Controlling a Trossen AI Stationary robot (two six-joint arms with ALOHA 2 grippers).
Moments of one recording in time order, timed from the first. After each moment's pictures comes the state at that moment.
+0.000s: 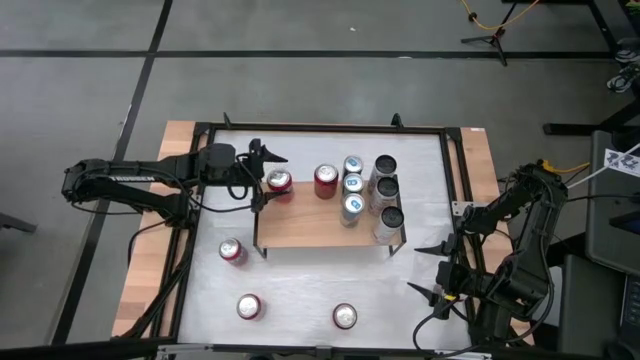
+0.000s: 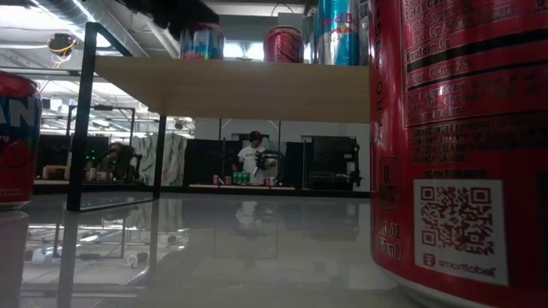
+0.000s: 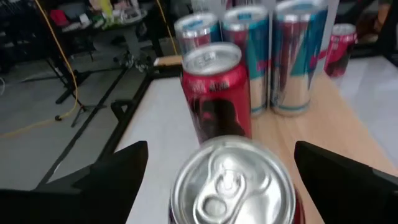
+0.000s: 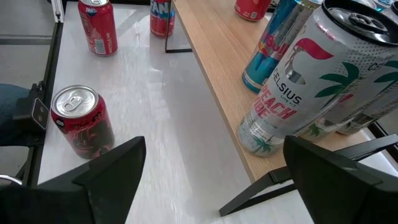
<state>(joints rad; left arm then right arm) 0.13 0.97 0.80 -0.17 -0.08 0.16 1.10 1.47 1.42 -1.32 0.95 1.17</state>
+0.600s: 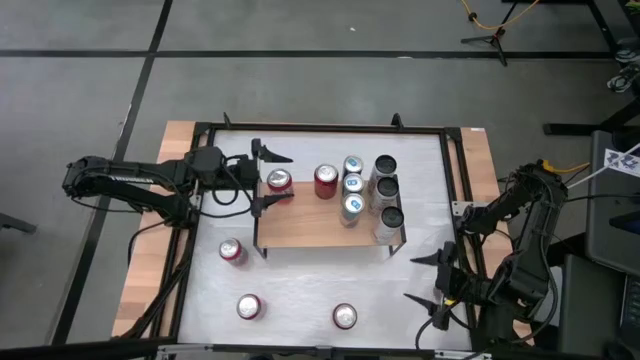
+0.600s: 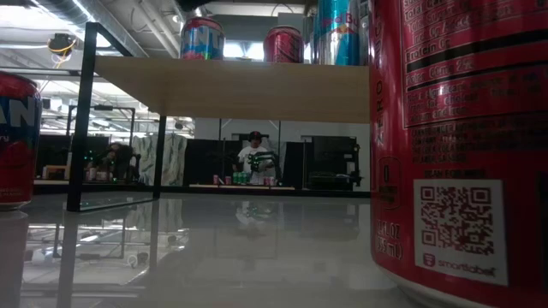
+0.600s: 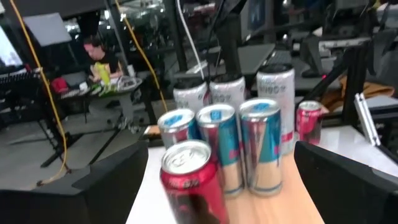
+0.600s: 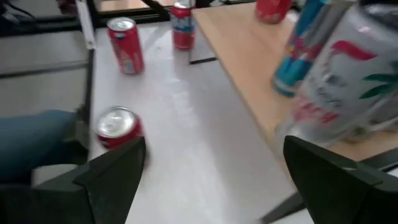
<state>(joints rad) 0.03 0.97 0.80 0.10 -0.09 0.17 1.10 1.47 1.42 -1.17 0.94 1.17</state>
